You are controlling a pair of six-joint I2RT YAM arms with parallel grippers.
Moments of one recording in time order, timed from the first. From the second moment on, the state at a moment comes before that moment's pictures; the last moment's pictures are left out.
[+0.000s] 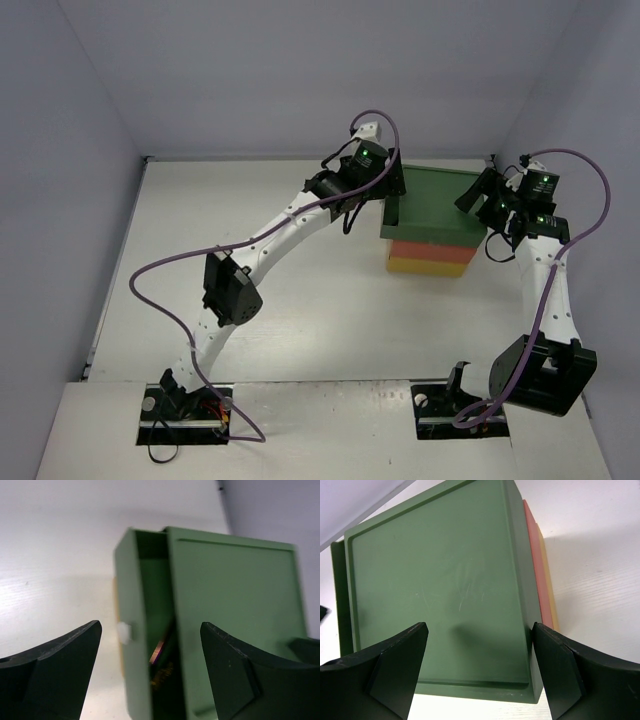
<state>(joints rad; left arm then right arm) -0.84 2.25 2.39 -0.64 -0.21 -0.71 -0.26 1.28 1.19 -0.55 -0.28 0.36</state>
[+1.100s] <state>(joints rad) -0.76 2.18 2.26 -0.64 -0.20 -0.35 -0.25 1.28 1.19 -0.55 -0.37 0.30</state>
